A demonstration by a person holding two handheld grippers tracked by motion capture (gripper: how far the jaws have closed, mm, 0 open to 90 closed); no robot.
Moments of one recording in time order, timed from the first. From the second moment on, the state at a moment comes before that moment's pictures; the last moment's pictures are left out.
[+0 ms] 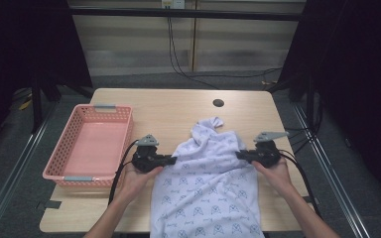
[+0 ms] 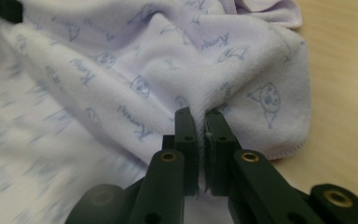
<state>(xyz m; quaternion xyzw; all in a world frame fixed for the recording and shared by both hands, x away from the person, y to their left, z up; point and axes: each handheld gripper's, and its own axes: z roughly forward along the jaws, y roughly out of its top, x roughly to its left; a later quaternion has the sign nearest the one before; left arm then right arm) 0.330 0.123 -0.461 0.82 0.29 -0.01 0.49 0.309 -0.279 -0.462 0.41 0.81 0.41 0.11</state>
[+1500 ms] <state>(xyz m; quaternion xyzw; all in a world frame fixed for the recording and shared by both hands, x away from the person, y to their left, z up) 0.310 0.118 -0.423 0.80 0.29 0.03 0.52 0.320 -0.274 -0.383 0.37 0.76 0.51 0.15</state>
